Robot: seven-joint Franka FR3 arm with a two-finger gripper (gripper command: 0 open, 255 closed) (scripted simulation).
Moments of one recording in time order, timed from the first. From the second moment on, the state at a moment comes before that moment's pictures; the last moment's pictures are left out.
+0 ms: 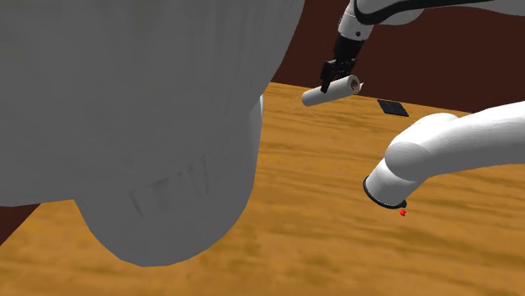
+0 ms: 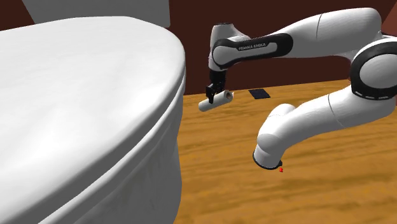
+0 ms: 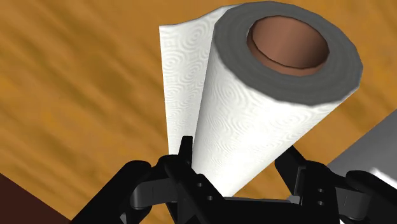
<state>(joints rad) -0.20 -0.72 -0.16 -2.64 -0.05 1.91 -0.11</state>
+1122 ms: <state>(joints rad) -0.34 -0.50 -0.55 -2.40 -0.22 1.93 -0.55</state>
